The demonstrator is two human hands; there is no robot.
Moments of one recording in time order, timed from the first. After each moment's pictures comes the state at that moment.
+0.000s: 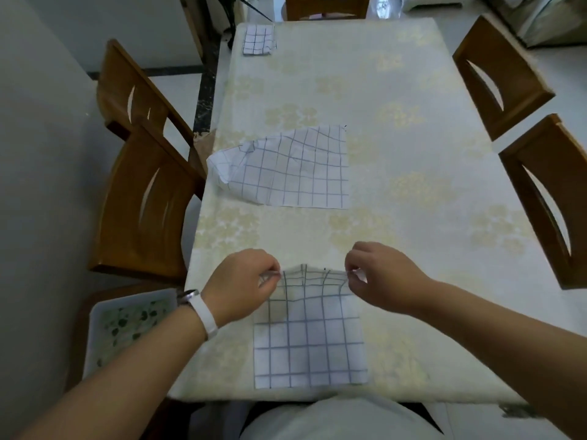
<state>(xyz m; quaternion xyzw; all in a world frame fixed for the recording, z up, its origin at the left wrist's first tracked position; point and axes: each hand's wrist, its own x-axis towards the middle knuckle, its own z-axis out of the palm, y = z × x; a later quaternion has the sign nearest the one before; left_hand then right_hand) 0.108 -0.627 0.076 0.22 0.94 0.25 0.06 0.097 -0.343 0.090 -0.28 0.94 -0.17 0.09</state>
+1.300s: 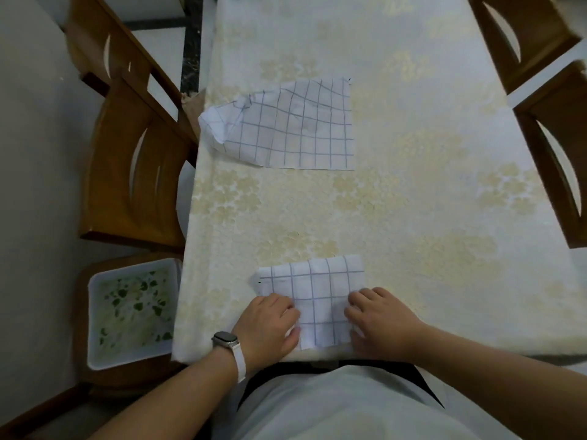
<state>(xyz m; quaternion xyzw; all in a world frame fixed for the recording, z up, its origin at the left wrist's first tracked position) 0.223 -0.615 -0.032 0.31 0.93 0.16 0.09 0.212 -0.346 -0.014 -0.35 0.91 -0.02 0.20</state>
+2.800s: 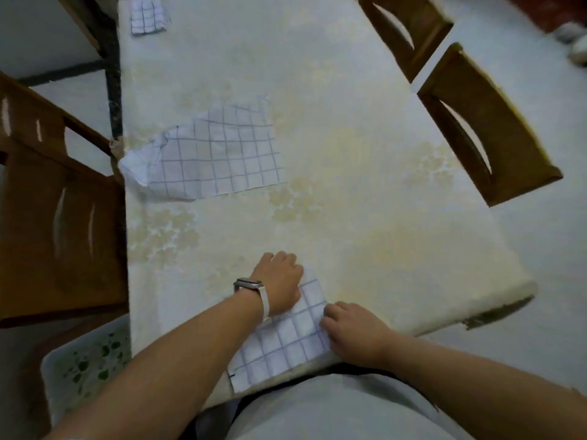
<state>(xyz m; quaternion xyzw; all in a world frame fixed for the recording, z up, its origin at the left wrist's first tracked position) 0.102 -0.489 -0.016 0.41 0.88 -0.08 0.22 0.237 -0.315 -0.048 -0.25 0.95 -0.10 0.18</state>
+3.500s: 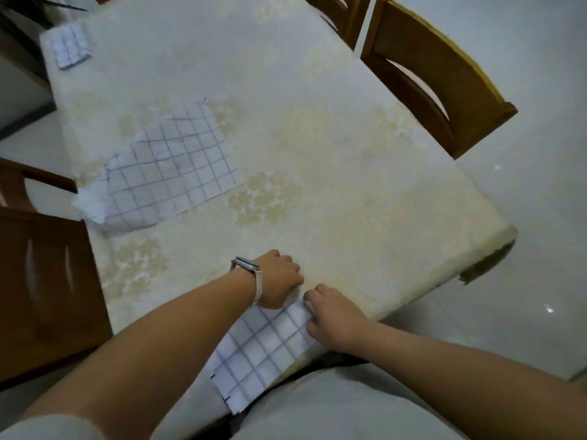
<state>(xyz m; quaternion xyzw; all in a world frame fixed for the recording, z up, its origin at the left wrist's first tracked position) 0.087 -0.428 -0.005 0.62 0.70 -0.21 0.29 0.242 -0.322 -0.053 0.03 0.92 -0.32 0.21</state>
